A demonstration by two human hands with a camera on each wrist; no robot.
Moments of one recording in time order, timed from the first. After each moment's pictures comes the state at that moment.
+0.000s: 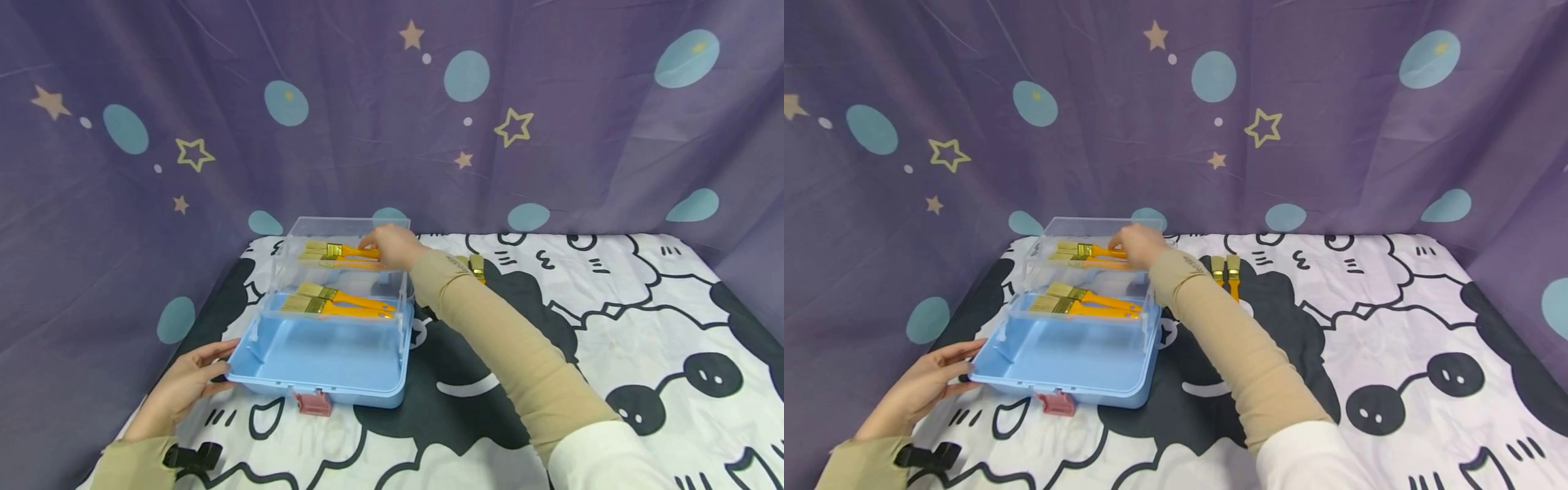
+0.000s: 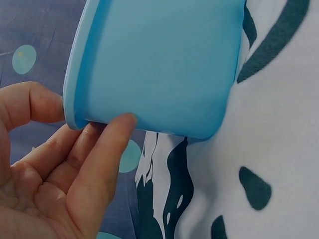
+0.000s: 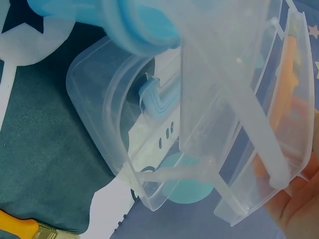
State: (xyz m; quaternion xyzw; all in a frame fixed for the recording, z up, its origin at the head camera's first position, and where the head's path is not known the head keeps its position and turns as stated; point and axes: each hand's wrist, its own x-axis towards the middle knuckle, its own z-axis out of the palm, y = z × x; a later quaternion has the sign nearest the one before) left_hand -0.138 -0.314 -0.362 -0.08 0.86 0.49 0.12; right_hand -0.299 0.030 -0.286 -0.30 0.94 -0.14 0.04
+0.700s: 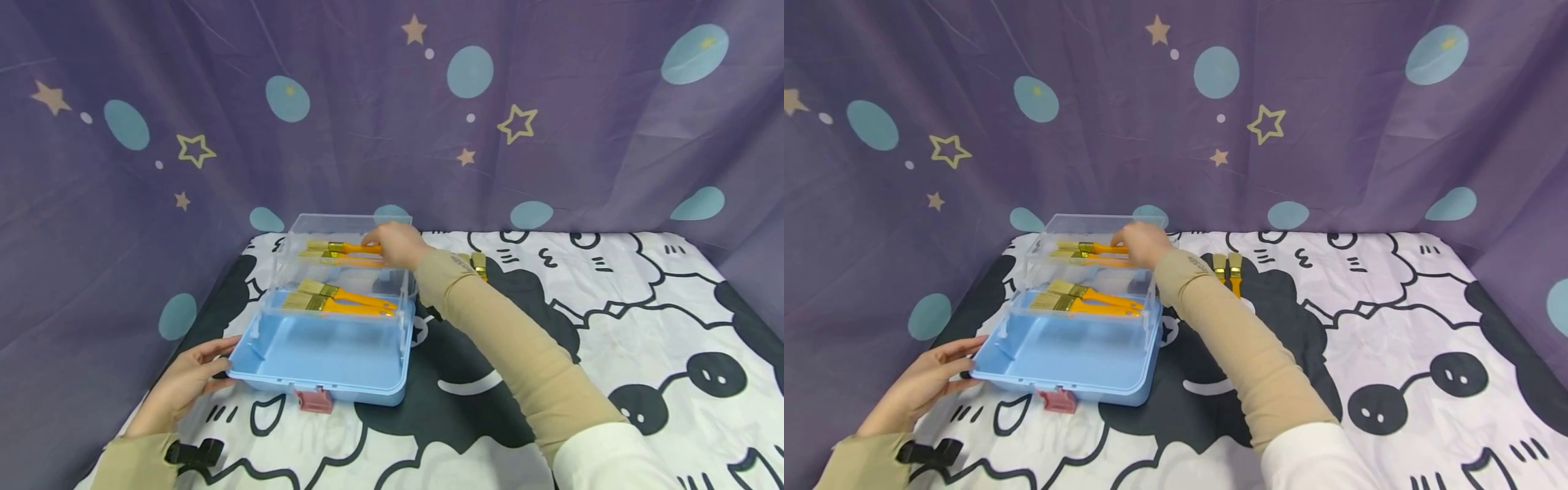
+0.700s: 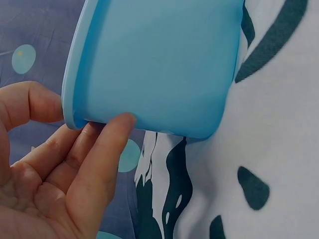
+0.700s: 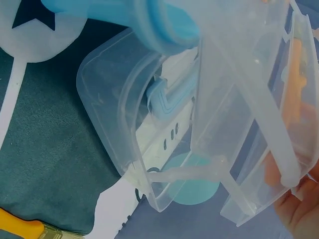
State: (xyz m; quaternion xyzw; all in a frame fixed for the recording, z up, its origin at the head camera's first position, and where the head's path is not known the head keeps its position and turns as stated) left_hand -0.138 -0.315 -0.363 -0.08 0.86 0.50 0.12; right_hand -0.298 0.032 -0.289 -0.31 0.94 -0.12 0.01
